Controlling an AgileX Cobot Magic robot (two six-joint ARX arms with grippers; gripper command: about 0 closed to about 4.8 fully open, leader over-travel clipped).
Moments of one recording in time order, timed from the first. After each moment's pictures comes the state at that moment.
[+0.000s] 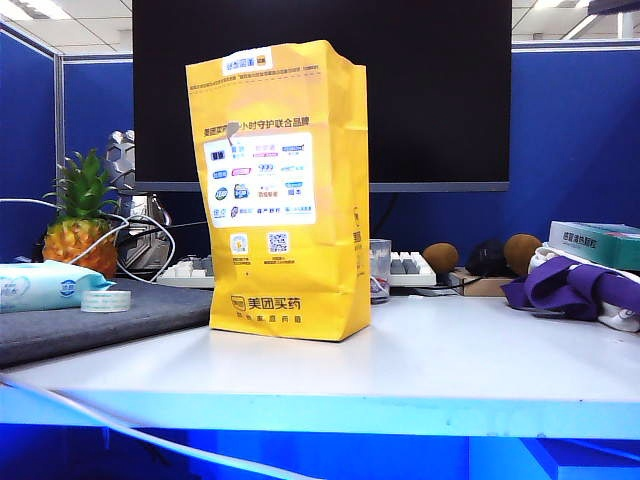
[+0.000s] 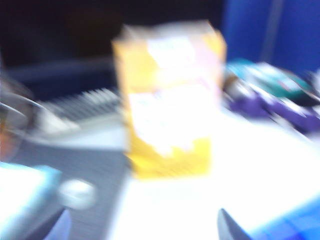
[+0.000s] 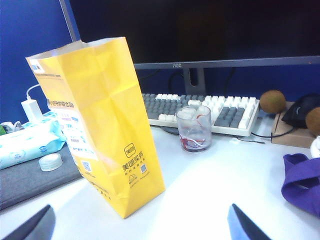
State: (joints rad) left arm -0.54 0.02 0.42 -0.45 -0.03 0.06; right arm 0.20 0.26 0.25 0.07 -0.28 0.17
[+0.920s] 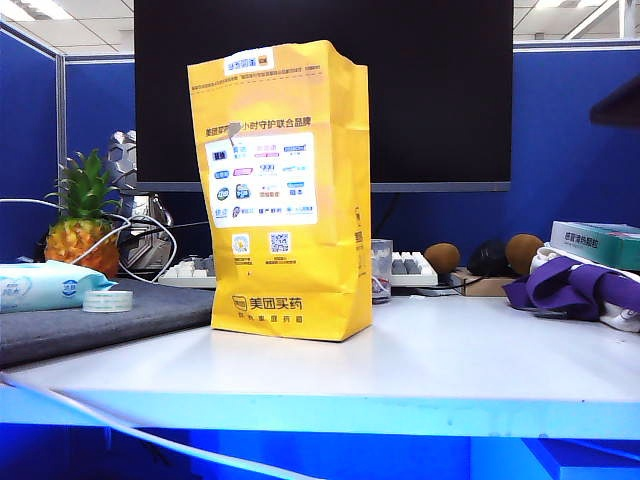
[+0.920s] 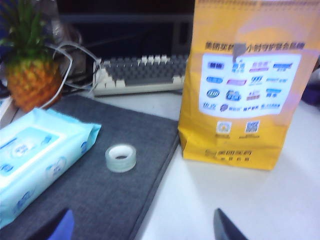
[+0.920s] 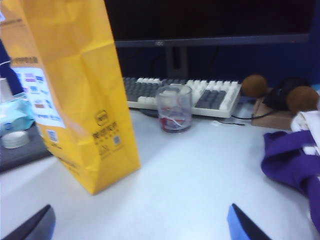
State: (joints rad) left arm -0.54 0.14 0.24 -0.22 -0.27 -0.03; right arm 0.20 0.26 0.01 0.30 -0.21 0.10
